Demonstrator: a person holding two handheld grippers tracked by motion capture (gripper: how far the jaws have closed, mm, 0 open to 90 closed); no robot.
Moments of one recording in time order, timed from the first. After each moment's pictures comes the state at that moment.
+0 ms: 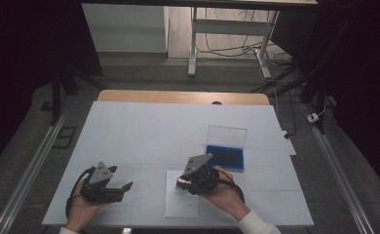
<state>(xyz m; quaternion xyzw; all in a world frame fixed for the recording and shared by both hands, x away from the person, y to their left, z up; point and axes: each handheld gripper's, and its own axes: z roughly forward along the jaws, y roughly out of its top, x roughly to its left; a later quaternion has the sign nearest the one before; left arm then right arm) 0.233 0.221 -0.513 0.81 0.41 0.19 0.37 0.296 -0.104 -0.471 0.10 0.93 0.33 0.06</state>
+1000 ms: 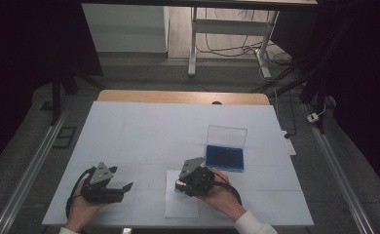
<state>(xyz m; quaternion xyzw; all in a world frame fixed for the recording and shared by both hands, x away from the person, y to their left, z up) 0.233 0.221 -0.514 0.81 0.41 0.19 0.37 0.298 -0.095 -0.488 0.10 0.94 0.31 0.07</state>
